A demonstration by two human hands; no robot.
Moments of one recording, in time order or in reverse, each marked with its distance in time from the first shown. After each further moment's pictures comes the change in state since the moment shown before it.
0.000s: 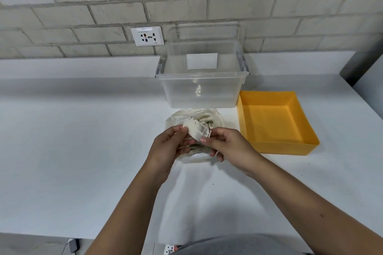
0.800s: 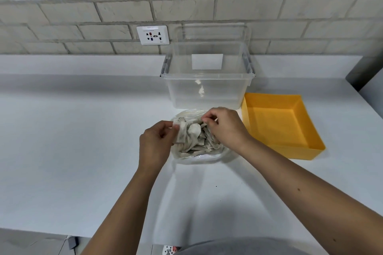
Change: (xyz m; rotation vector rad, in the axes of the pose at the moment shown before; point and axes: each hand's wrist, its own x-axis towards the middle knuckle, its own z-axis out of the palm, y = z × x) left_hand 0.016 0.001 -0.028 0.547 0.351 0.288; right_hand 0.045 -0.032 0.005 -0.661 0.208 -0.297
